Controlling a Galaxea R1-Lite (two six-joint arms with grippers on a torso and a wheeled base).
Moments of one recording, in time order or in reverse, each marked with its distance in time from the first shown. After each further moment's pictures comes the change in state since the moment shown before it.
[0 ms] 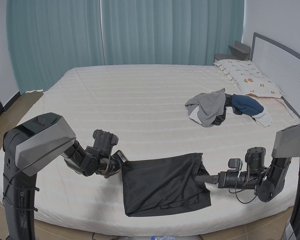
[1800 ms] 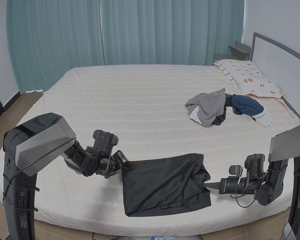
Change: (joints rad) left arm -0.001 0.001 0.001 -0.001 0.000 0.000; right arm -0.038 0.066 0.045 -0.050 -0.016 -0.048
